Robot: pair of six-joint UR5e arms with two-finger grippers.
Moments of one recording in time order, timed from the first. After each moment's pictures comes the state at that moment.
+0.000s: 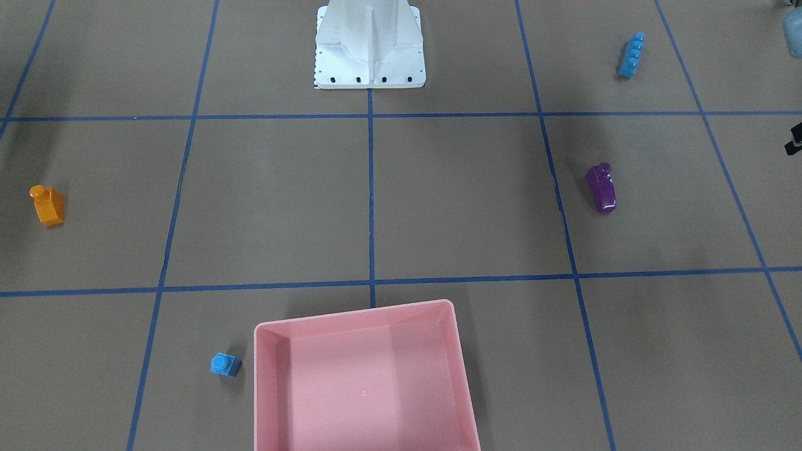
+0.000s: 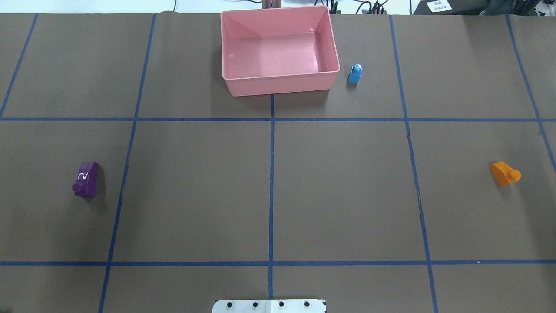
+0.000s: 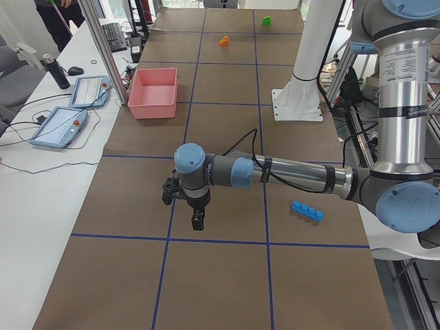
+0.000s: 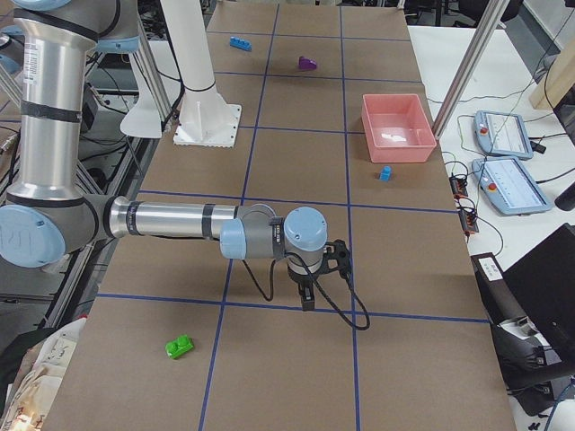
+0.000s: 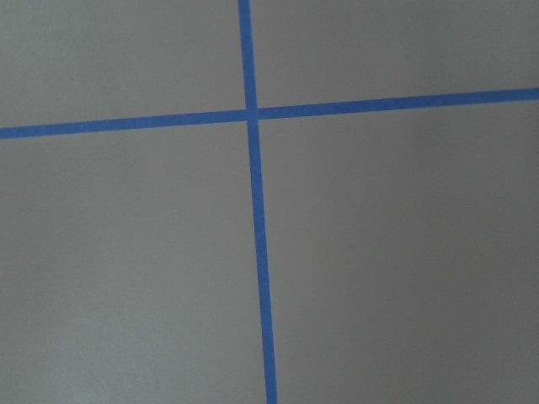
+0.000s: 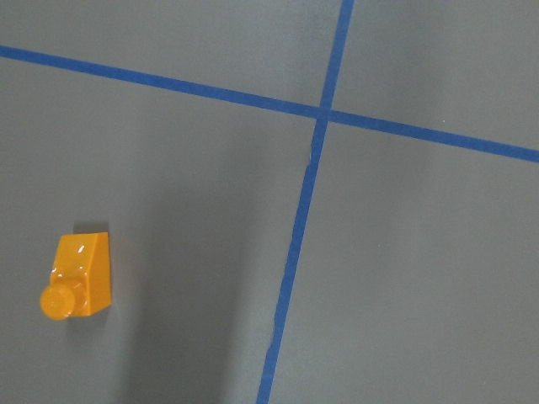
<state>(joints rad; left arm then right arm) -1.45 -1.49 -1.76 -1.53 -2.30 -0.09 1.55 -1.73 1.73 -1.50 2.38 -0.13</state>
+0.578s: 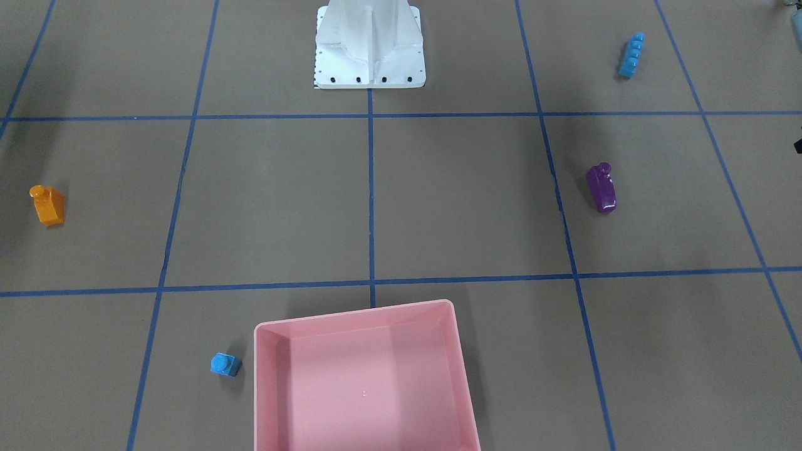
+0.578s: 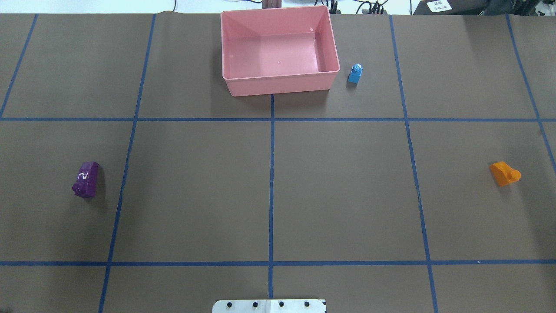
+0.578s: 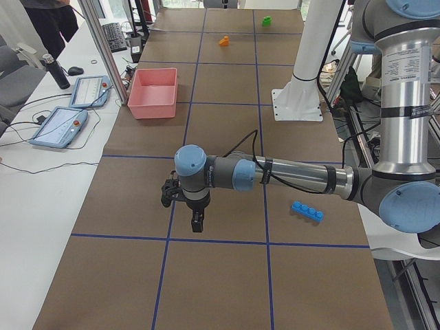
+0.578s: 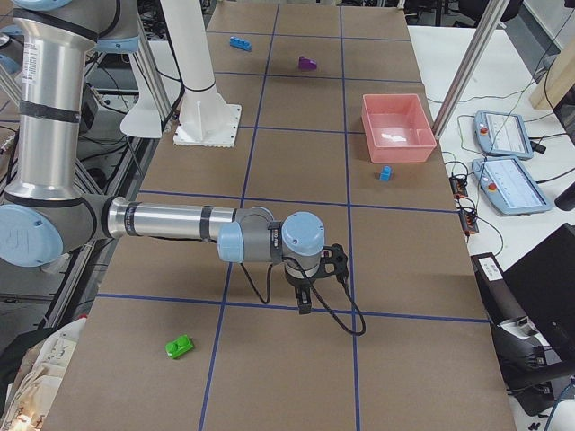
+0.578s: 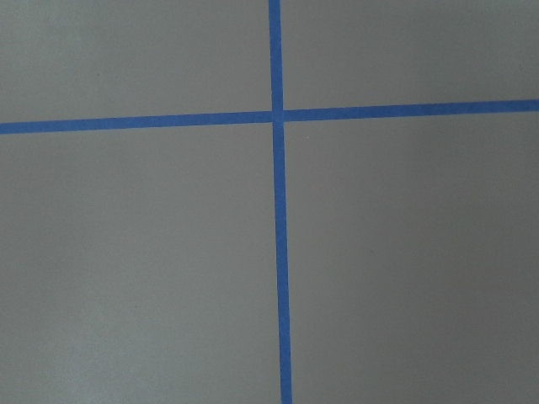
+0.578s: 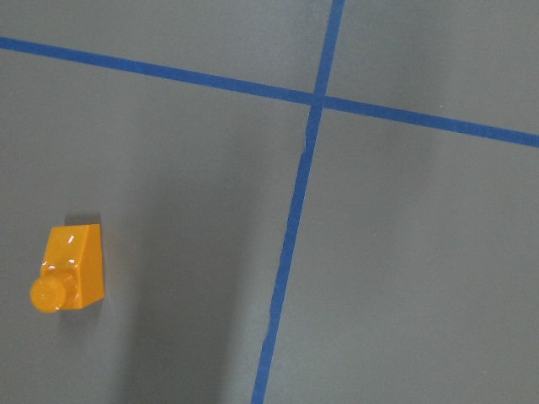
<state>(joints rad) -1.48 -1.48 -1.77 -1.53 -2.32 -0.09 1.55 -1.74 1.72 -1.50 2.37 -0.13</state>
